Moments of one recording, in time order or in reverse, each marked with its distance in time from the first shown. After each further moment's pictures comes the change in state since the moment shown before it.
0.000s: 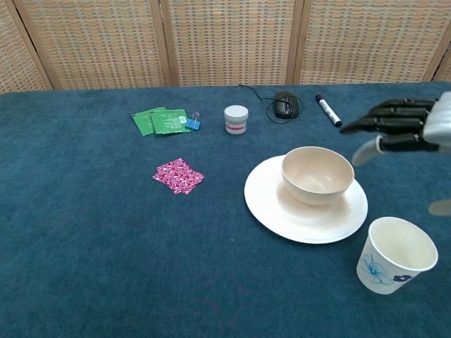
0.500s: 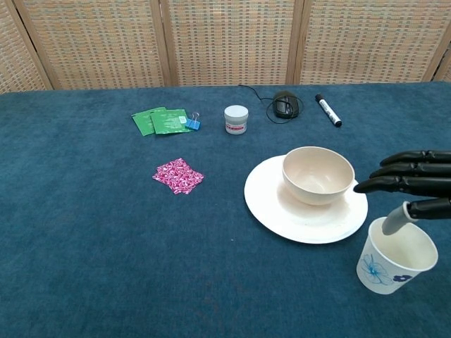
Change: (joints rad) left arm -0.004 -0.006 -0.004 -0.001 -0.015 -0.007 0.015; right arm -0.046 -0.032 -0.088 0.071 -0.149 0.091 0.050
